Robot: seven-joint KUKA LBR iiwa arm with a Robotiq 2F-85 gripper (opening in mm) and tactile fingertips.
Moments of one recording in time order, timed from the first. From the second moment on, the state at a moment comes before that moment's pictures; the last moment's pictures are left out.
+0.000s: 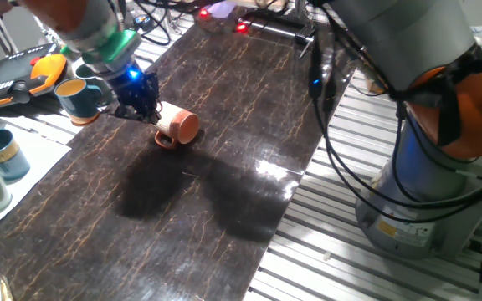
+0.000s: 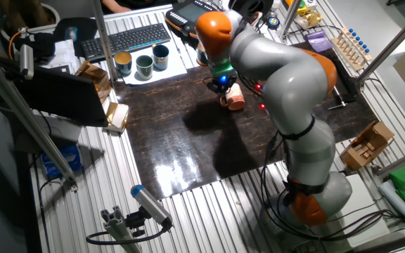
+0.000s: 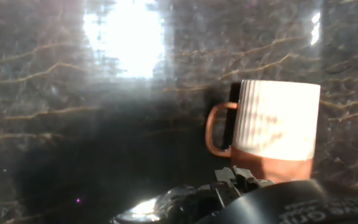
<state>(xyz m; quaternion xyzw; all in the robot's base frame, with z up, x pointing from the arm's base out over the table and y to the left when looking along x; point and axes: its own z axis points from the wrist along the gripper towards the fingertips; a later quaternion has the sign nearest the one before) 0.583 0.085 0.142 -0.02 -0.99 0.11 0.08</state>
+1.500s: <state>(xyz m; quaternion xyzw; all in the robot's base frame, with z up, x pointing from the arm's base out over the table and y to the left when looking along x) 0.598 0.083 0.072 -0.06 -0.99 0.13 0.00</state>
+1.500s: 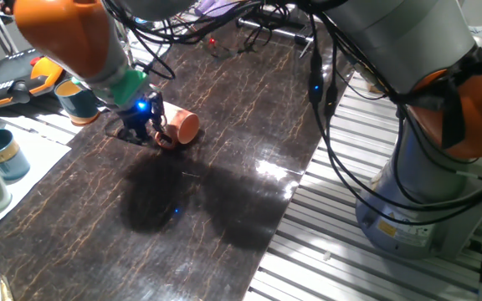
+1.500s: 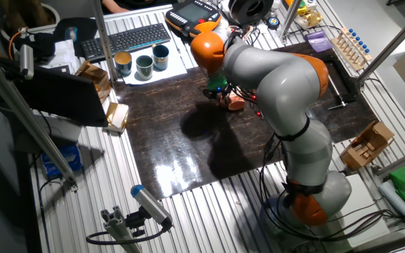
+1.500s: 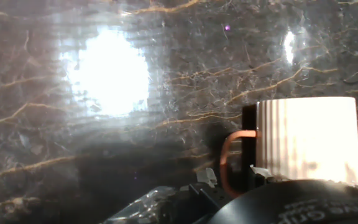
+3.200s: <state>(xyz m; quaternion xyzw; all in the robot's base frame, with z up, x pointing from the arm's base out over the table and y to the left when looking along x) 0.602 0.064 0.045 -0.03 -0.99 0.14 -0.03</state>
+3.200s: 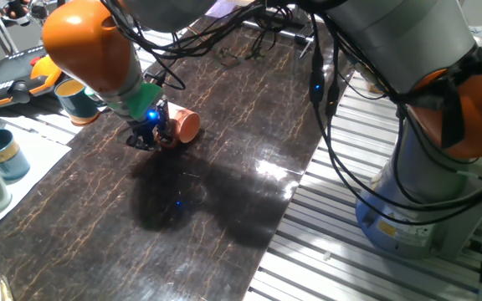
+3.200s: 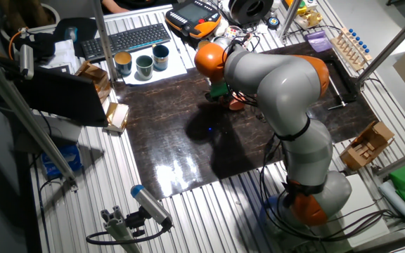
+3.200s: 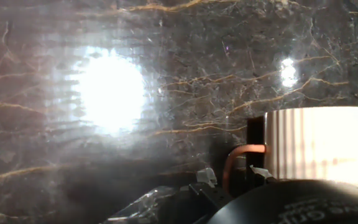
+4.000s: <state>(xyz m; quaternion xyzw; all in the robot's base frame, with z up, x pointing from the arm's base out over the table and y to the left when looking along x) 0.601 0.047 0.043 -0.02 -0.99 0.13 -0.04</state>
